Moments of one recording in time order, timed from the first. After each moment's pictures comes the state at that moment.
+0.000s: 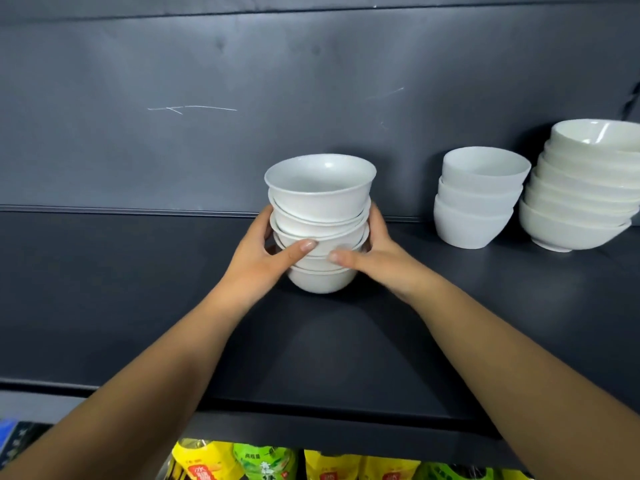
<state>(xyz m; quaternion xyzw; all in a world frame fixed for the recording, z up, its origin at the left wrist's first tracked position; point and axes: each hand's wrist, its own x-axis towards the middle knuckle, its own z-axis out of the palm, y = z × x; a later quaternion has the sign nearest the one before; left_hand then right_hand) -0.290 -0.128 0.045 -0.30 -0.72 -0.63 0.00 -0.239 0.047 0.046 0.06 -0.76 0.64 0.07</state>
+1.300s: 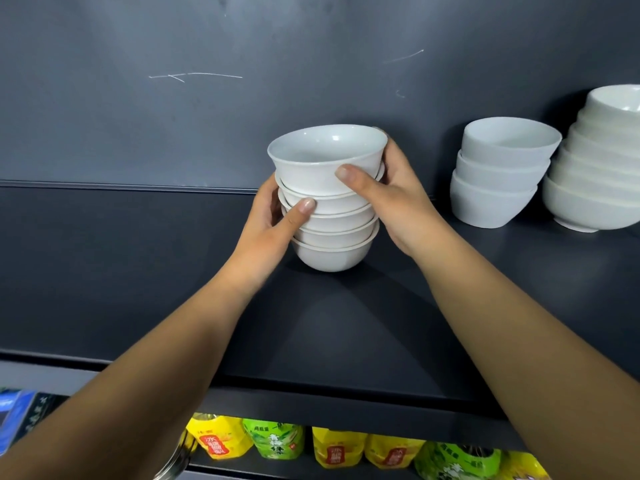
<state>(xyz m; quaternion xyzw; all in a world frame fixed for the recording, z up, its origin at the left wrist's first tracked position) -0.292 -0.122 0.040 -0.35 -0.64 -0.68 0.01 -0.250 0.036 0.077 0.12 -0.70 0.68 0.20</state>
